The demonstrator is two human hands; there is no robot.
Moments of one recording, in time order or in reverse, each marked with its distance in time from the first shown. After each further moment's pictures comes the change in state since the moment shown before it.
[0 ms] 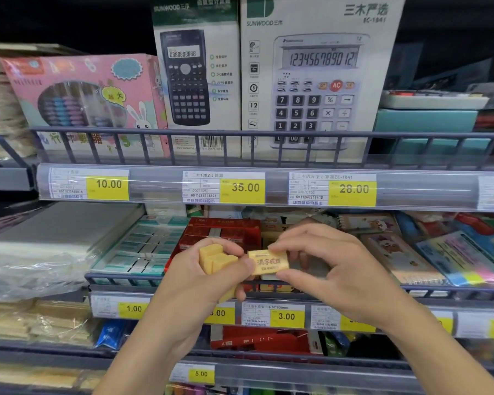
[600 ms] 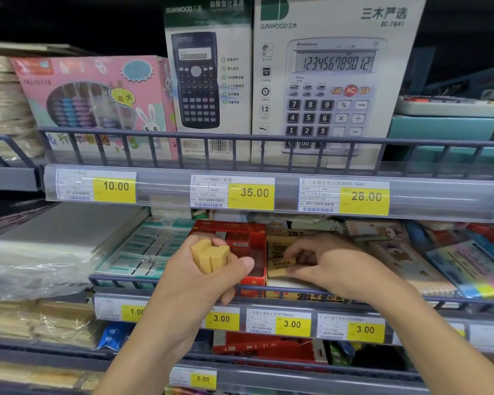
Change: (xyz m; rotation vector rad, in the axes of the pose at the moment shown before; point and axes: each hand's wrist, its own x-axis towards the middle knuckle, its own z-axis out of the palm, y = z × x) left_hand 0.007 -0.004 -0.012 -0.044 0.034 0.054; right_hand 0.031 0.054 0.006 -0.307 -0.335 0.538
